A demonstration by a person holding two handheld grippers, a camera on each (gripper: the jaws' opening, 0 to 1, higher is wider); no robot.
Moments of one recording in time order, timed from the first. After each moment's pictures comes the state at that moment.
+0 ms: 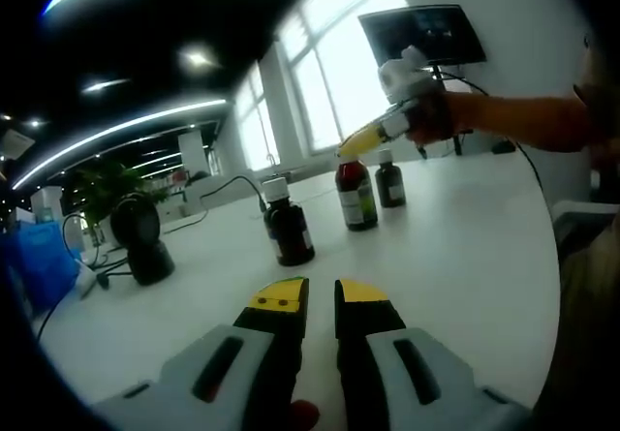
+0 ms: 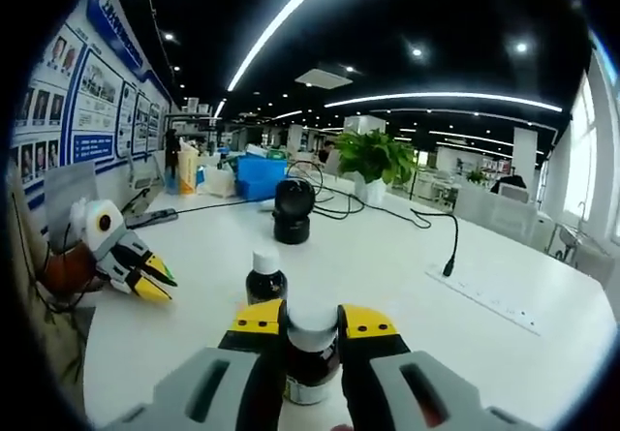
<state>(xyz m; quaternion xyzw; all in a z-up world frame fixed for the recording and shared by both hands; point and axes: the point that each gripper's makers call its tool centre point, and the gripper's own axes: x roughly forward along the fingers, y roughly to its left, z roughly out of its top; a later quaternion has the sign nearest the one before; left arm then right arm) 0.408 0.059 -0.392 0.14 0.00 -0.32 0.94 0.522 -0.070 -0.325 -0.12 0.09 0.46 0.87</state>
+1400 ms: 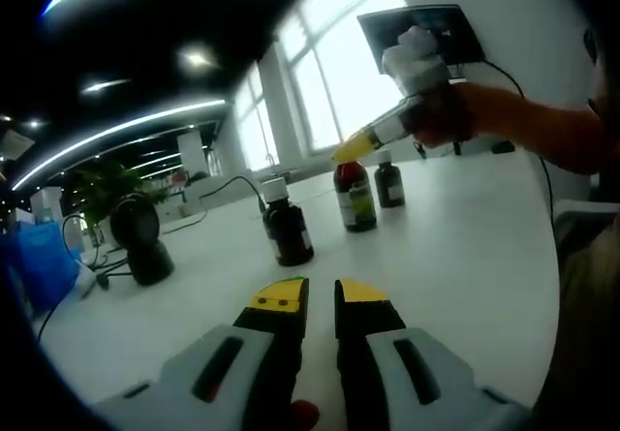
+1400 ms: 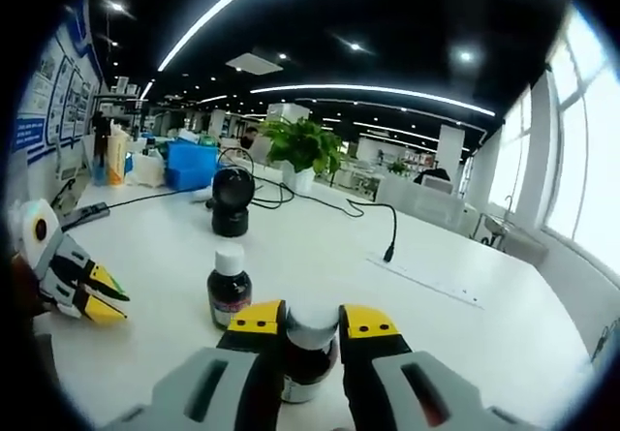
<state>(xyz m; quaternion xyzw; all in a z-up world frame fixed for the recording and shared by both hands) 0.407 0.058 -0.392 0.14 0.00 -0.32 0.94 0.527 -0.073 -0.326 -0.15 0.09 0.29 0.94</state>
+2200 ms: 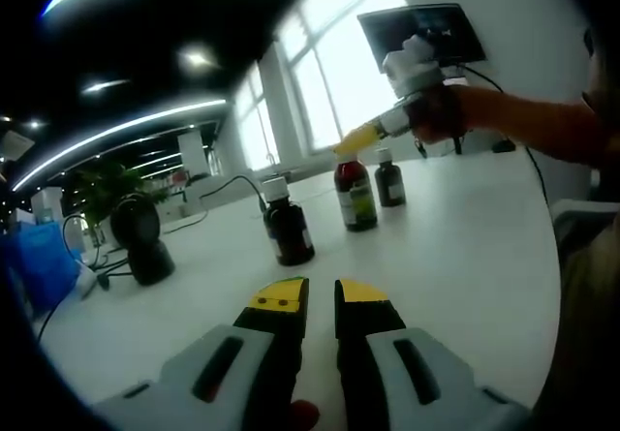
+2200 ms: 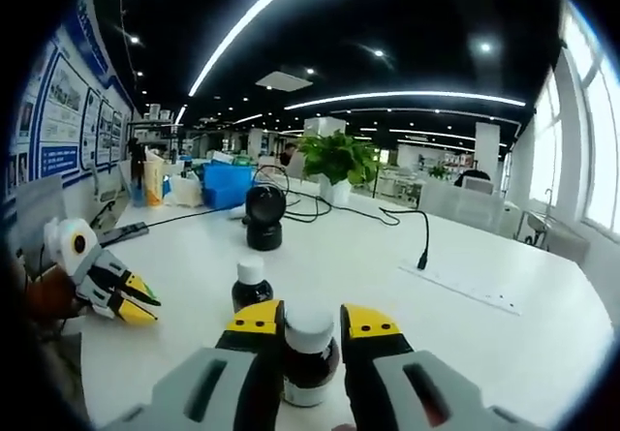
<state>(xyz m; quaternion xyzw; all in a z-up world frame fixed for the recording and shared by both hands) 0.407 0.059 -0.393 0.14 0.00 -0.32 0.94 0.522 -0.071 -0.320 -0.10 0.09 0.39 0.91</state>
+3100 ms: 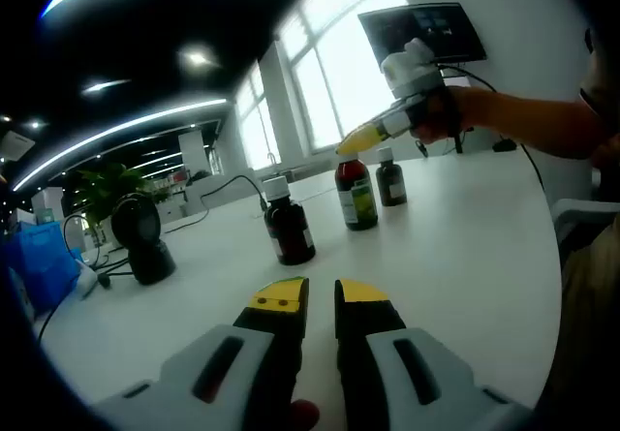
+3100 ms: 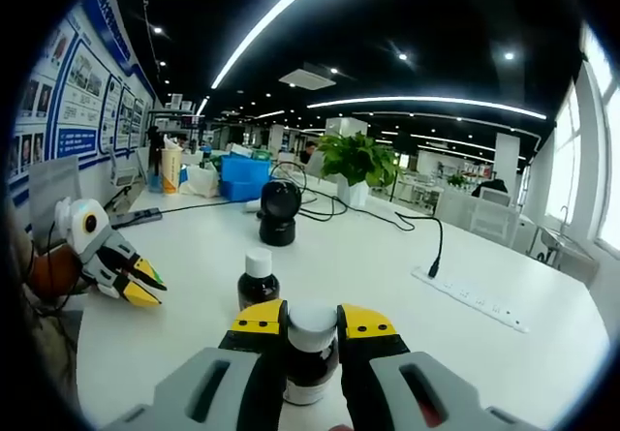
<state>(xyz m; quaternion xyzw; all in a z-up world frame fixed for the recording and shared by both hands) 0.409 0.059 -0.393 0.14 0.01 -0.31 0.94 0.523 -0.070 -0.322 -0.13 0.08 0.43 0.89</state>
